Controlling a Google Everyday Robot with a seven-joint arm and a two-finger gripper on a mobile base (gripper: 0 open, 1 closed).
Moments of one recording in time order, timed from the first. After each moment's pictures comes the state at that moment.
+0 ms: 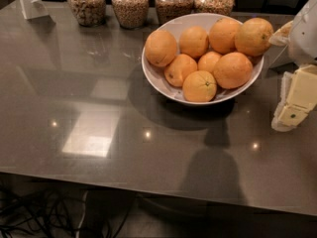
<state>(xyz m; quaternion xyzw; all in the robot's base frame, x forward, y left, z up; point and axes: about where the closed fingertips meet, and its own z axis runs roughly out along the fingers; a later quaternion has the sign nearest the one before) 0.438 -0.217 0.976 -0.60 0.78 -0.03 0.16</state>
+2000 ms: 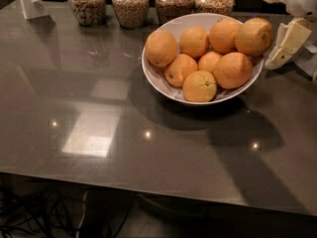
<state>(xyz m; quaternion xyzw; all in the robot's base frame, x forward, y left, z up) 0.597 -0.256 0.990 -0.64 0.71 -0.01 0.29</state>
